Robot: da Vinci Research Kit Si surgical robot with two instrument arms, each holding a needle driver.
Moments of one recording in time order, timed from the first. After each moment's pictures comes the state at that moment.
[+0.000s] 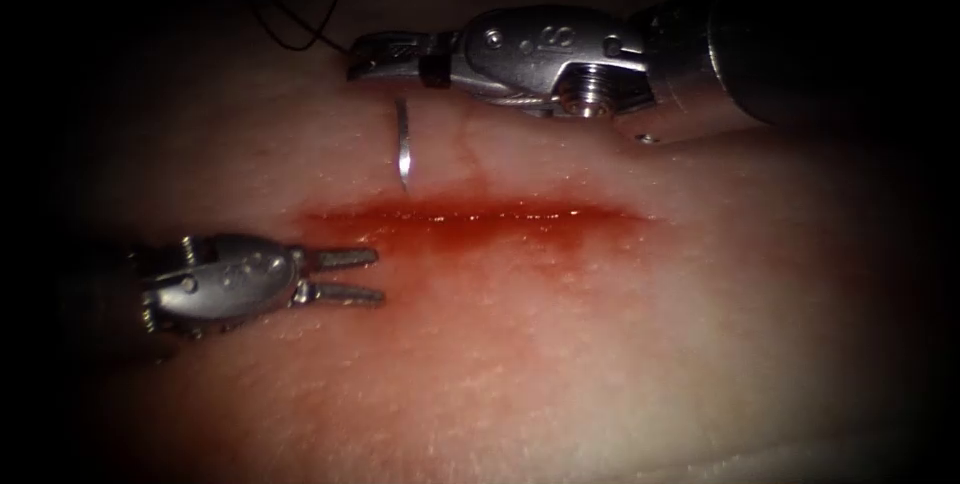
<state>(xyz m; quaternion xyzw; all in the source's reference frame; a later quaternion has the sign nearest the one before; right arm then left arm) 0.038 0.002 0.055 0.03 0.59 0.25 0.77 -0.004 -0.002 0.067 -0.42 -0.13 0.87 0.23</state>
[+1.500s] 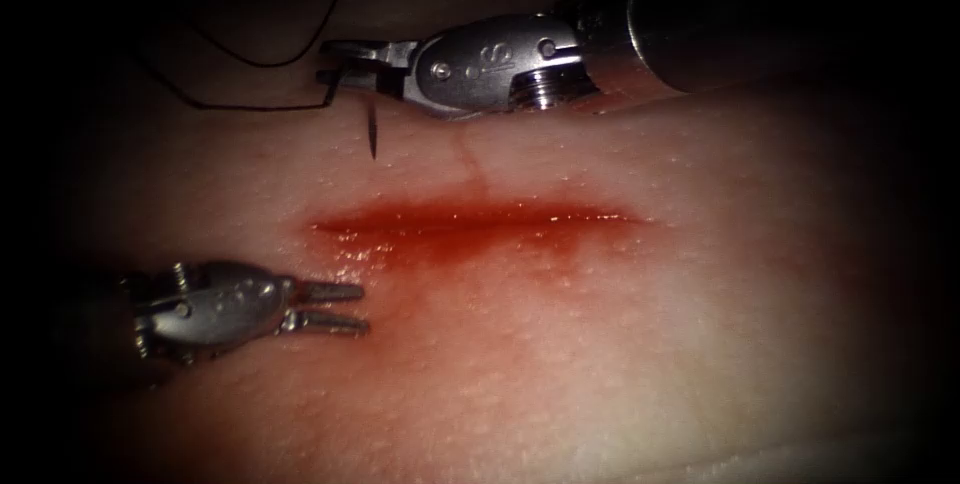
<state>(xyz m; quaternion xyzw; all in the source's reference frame) 0.041 0.000 0.059 -0.07 0.59 0.12 0.80 -0.003 -0.004 0.066 -0.40 -0.18 0.87 0.22</state>
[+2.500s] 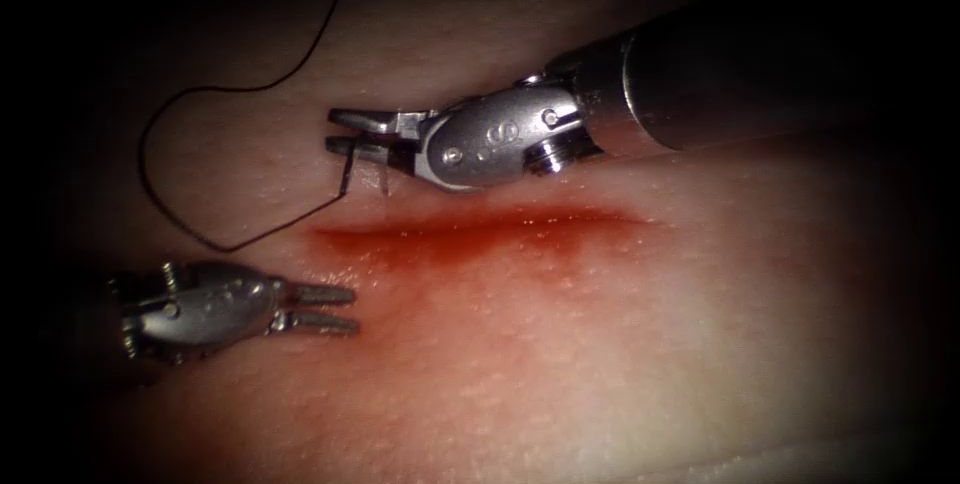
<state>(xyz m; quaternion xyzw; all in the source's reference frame) 0.039 -0.007 0.062 -0.12 0.58 0.02 0.80 -0.003 -0.004 0.066 -0.40 -0.18 0.87 0.22</state>
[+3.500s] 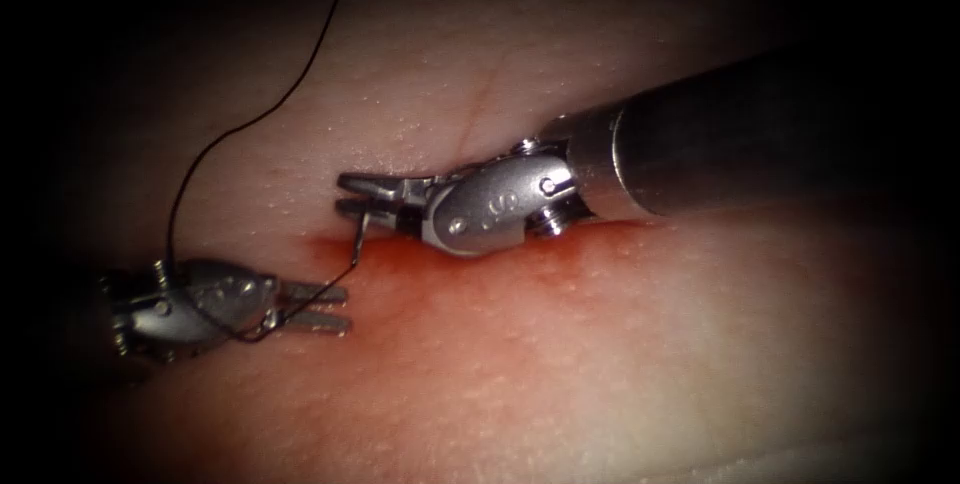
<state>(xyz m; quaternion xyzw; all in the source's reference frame) 0.039 -0.013 0.066 -0.10 0.56 -0.03 0.82 -0.002 -0.003 0.066 -0.40 -0.18 0.87 0.22</state>
